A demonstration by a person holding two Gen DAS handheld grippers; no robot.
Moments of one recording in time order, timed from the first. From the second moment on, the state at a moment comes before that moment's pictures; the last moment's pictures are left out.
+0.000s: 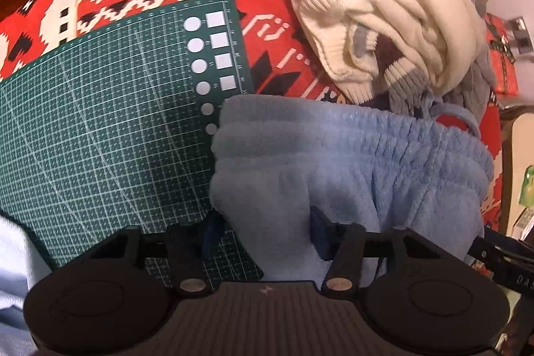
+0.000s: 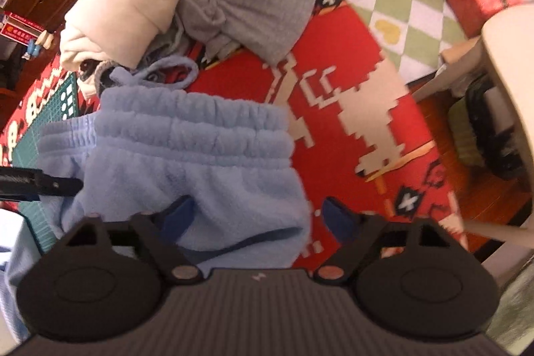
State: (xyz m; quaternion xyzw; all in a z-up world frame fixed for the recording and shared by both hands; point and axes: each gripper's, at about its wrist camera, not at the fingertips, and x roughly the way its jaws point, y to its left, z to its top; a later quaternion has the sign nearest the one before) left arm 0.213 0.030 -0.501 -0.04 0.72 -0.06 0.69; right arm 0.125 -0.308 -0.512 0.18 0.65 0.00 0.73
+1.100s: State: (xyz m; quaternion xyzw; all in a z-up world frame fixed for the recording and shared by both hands) left arm 0.043 0.025 -0.375 0.06 0.64 -0.34 0.68; right arm -0.049 -0.268 -0.300 0.26 0.57 -0.12 0.77
